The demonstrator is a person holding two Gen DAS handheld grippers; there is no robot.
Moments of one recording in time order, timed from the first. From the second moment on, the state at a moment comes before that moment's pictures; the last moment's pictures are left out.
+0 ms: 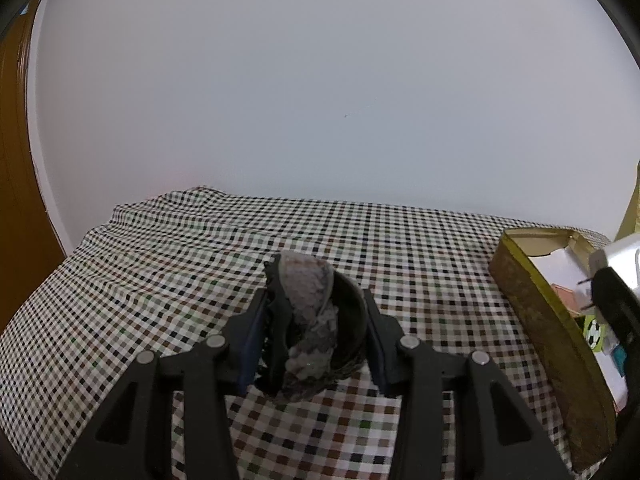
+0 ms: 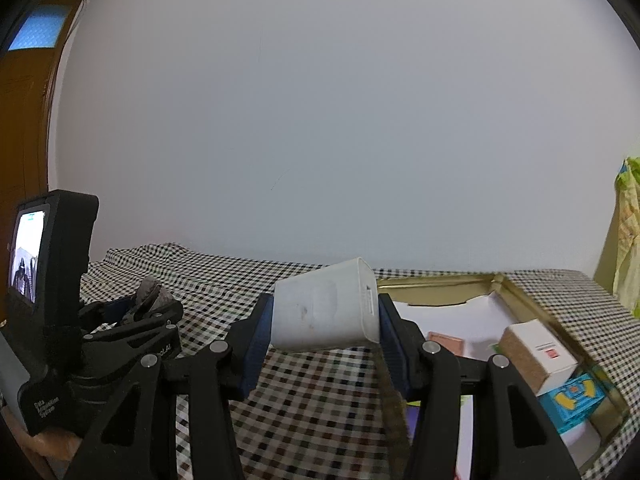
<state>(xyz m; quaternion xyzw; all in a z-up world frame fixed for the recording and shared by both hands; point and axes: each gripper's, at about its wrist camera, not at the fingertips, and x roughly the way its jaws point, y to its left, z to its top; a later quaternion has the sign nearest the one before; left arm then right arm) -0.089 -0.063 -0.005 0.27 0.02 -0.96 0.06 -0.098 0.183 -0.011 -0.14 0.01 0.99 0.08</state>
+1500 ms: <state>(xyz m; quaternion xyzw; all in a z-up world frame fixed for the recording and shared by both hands) -0.061 0.075 0.029 0.20 0.00 -0.98 -0.05 -0.018 0.326 0.010 -0.07 0.06 0.97 0.22</state>
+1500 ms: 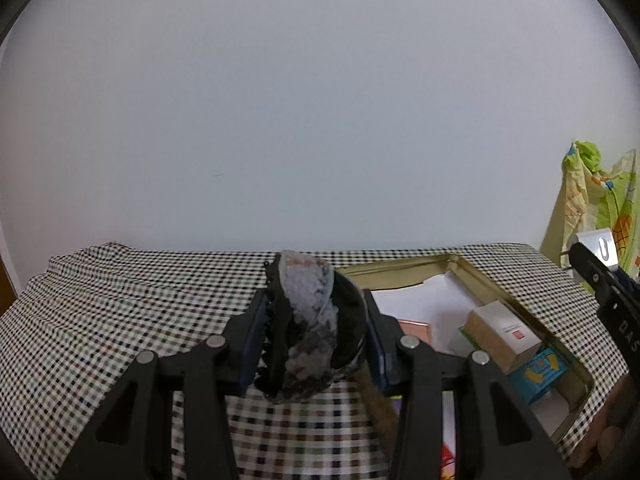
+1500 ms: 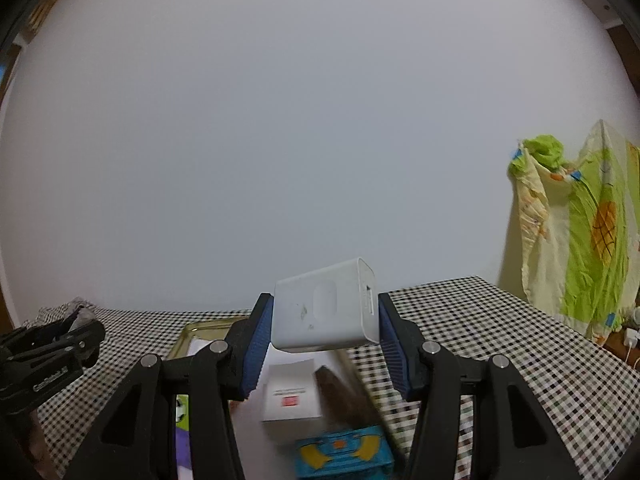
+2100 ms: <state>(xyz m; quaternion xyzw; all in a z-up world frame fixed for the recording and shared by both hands) -0.065 0.138 0.013 0.26 -0.02 -0.96 -0.12 -0.033 0.336 0.004 -0.13 0.06 0.97 0.18</state>
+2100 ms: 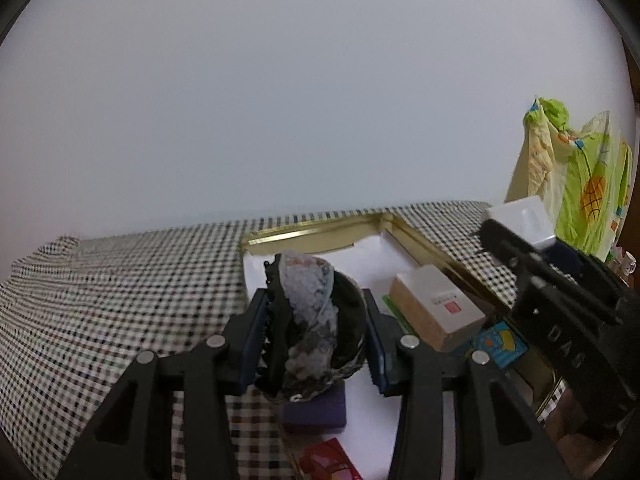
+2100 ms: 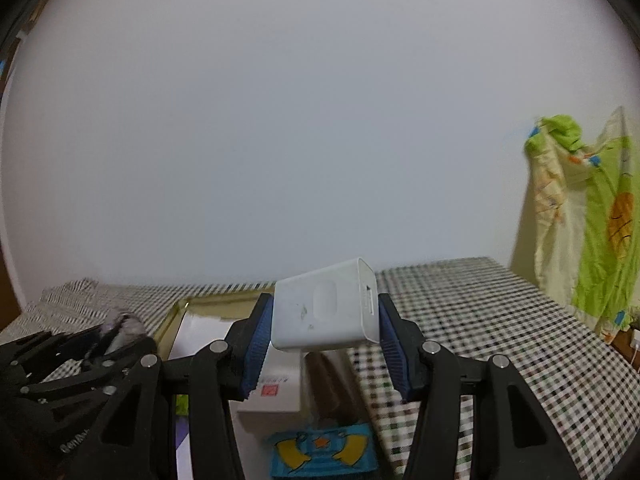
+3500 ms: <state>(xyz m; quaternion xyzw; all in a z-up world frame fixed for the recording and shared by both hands) -0.080 0.150 0.000 0.31 -0.07 -0.94 -0.08 -0.053 0.324 -0.013 -0.22 0.10 0.96 0.13</state>
